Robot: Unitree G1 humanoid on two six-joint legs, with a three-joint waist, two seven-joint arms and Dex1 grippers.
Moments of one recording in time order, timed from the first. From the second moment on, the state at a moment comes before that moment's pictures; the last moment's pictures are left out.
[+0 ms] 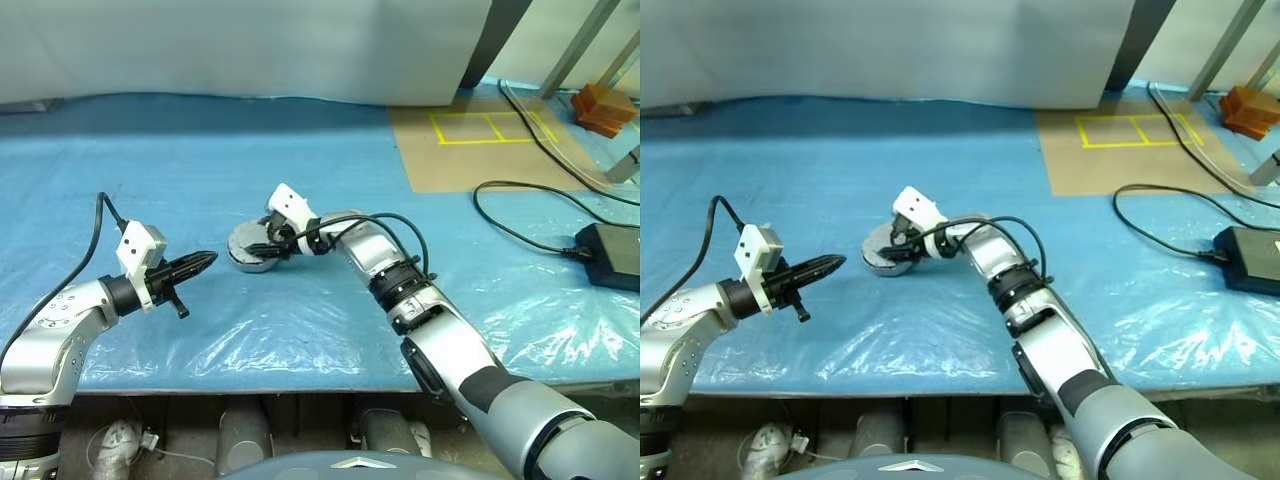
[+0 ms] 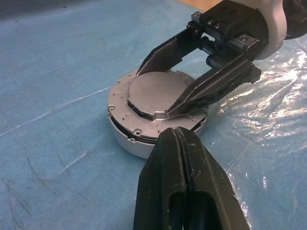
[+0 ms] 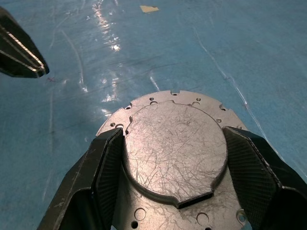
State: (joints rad) left arm -0.02 0.69 0.23 -0.20 -0.52 0.41 -0.89; right arm -0.95 0.05 0.32 0.73 -0.03 0.32 0.81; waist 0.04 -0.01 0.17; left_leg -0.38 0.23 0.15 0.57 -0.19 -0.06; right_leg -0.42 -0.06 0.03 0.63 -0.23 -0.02
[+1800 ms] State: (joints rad) left arm -0.23 0.54 0.04 0.09 -0.29 0.24 -0.80; right arm -0.87 0.01 0.33 0.63 -0.06 0.33 0.80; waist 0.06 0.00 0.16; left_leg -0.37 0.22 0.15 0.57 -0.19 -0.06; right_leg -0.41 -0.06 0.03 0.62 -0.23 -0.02
